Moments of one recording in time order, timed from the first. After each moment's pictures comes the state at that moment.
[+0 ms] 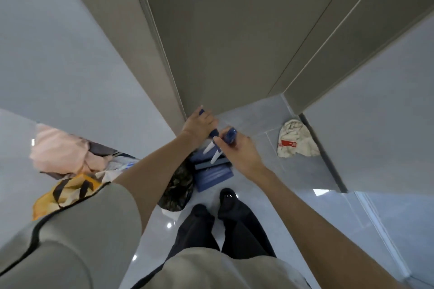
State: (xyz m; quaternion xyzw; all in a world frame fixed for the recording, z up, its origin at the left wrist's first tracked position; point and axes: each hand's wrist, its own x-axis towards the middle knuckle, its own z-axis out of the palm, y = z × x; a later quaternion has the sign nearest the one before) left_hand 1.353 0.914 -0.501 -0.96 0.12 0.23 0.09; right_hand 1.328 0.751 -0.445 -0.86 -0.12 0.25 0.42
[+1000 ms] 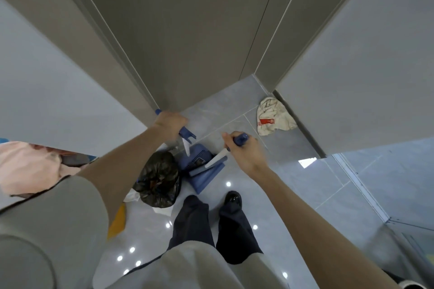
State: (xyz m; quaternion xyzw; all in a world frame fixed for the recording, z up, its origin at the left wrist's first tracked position) left_hand 1.344 0.899 -0.500 -0.94 0.14 0.31 0.08; right_hand 1.282 0.677 -0.453 -0.87 0.06 0.22 0.44
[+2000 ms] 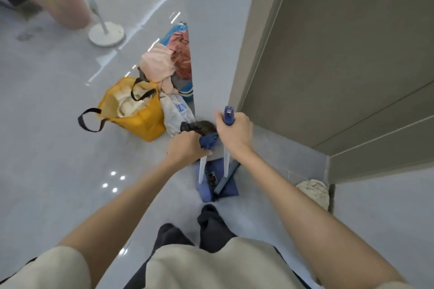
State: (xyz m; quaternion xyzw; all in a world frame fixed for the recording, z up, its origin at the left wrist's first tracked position) left_hand 1.064 0.724 -0.423 -0.84 -0.49 0.08 -0.23; right_hand 1.178 0.665 -0.345 -0.80 -0.38 0.24 0.38
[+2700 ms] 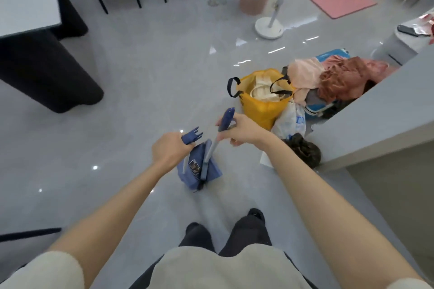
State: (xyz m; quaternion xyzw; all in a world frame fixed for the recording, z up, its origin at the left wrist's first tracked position) left_hand 0.613 0.600 -0.411 -0.48 -0.84 -0.06 -0.26; right_hand 0.792 0.685 -0.355 -0.53 -0.63 0.57 0.00
